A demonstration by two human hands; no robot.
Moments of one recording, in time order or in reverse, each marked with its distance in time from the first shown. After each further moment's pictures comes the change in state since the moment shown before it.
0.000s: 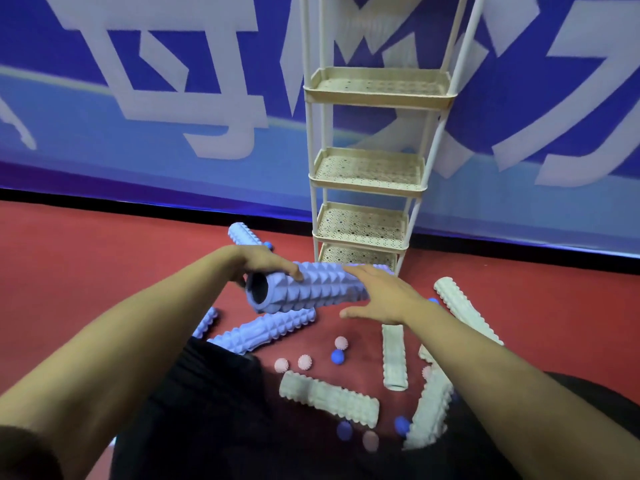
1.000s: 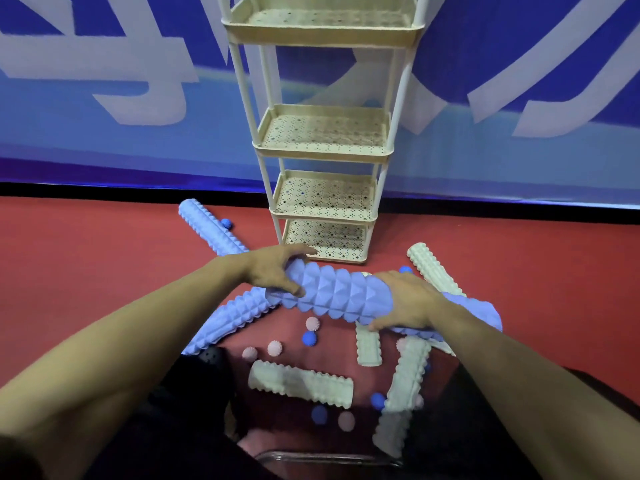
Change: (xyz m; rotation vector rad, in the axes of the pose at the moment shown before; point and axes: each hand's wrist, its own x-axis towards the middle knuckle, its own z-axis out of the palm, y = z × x) left_hand 0.110 0.060 0.078 0.380 -0.145 0.630; right_hand -0.019 0.134 0.023 -0.009 -0.169 0.237
